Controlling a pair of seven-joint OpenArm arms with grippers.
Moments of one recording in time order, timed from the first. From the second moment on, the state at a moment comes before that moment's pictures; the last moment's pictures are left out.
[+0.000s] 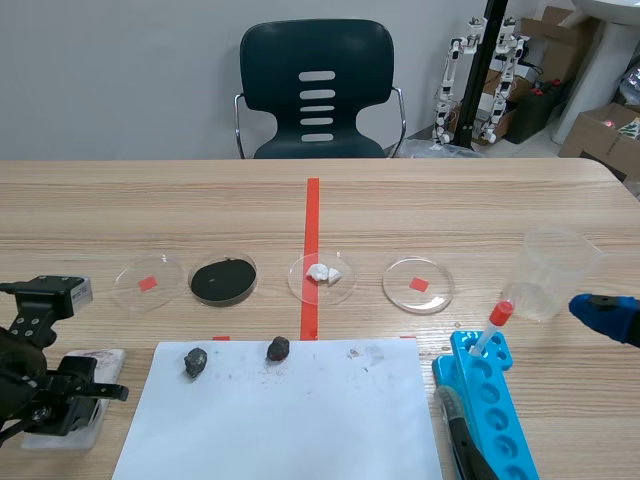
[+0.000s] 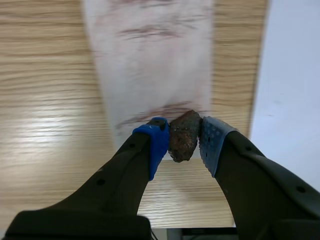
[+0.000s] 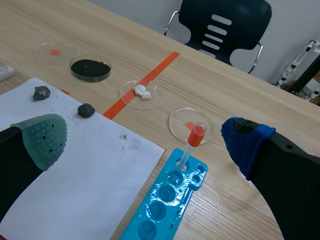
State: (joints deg) left arm 11.5 -21.1 -0.6 91.6 -18.6 -0.7 65.9; right arm -62.8 17.2 5.2 117.8 -9.4 11.8 32.2
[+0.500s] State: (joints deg) left arm 11.5 -21.2 -0.6 91.6 -14.0 0.8 66.2; right arm -62.8 17.2 5.2 117.8 -9.4 11.8 32.2
